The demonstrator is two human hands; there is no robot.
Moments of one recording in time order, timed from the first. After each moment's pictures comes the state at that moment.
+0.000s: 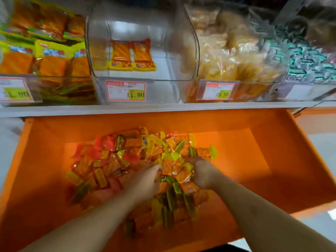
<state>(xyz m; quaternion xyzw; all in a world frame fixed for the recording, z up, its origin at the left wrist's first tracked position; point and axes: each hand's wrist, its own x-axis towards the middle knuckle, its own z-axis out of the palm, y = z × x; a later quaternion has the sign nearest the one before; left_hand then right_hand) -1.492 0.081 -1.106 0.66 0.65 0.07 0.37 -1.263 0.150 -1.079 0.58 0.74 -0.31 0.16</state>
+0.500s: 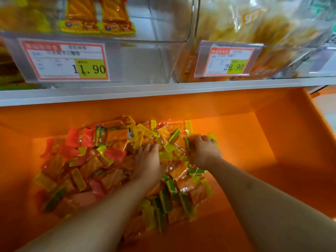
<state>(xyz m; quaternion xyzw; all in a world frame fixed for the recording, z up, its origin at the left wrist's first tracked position) -1.439 0.142 -1.182 0.61 0.71 0.07 0.34 -1.235 0.211 -1.166 0.70 0.65 -0.22 0.17</state>
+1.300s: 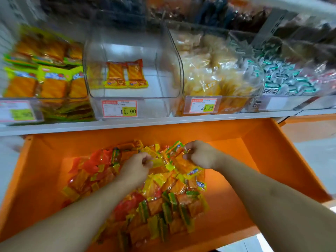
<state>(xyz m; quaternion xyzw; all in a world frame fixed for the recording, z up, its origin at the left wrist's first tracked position) -1.509 0.129 -1.062 0.53 0.69 0.23 0.43 -1.281 0.208 -0.995 0.62 0.67 -0.39 0.06</state>
